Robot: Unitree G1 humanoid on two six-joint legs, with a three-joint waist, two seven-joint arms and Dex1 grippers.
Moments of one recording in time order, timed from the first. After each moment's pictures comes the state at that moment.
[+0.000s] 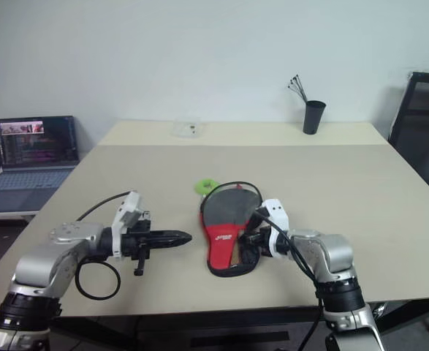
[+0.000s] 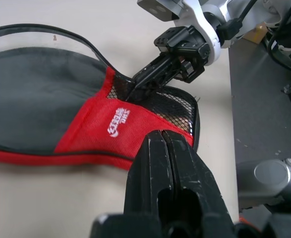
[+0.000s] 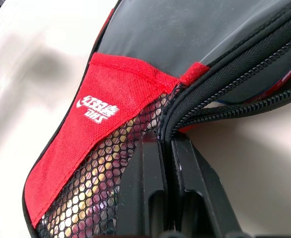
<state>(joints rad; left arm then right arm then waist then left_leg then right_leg) -0.40 0.75 0.04 -0.08 -0.52 0.60 -1.26 -0.54 -0.17 0.02 -0.16 0.44 1.27 0.43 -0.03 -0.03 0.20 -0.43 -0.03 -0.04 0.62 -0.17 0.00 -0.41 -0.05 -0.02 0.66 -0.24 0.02</state>
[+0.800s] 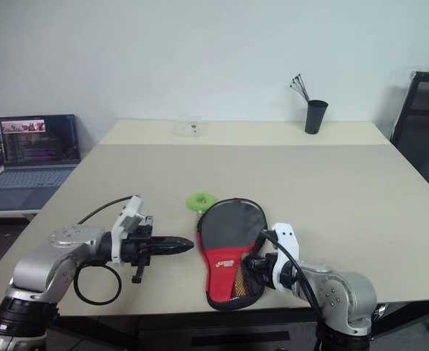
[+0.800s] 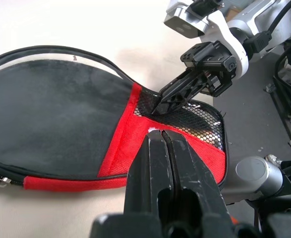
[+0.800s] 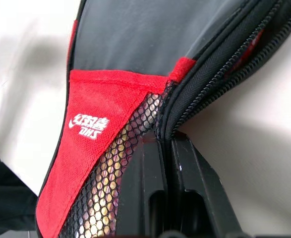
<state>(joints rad) -0.37 0.76 0.03 -0.11 -0.55 0.62 -1.28 -0.31 0.05 -0.18 -0.57 0.49 1.61 0.18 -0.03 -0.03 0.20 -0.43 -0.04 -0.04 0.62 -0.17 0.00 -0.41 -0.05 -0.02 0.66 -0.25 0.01</state>
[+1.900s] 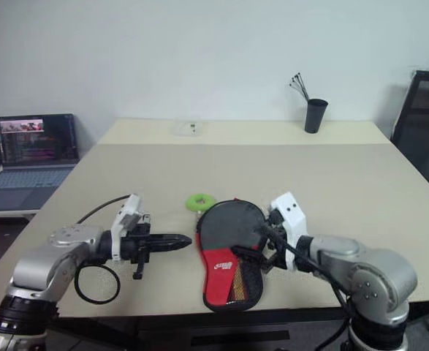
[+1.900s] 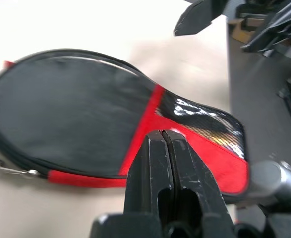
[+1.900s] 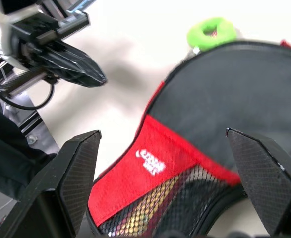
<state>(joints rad) -0.41 0.74 0.04 -0.03 -0.52 0.57 -1.19 -0.54 -0.28 -0.13 -0.65 0.71 1.52 0.40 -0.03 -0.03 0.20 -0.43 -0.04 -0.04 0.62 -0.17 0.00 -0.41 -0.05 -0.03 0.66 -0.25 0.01</state>
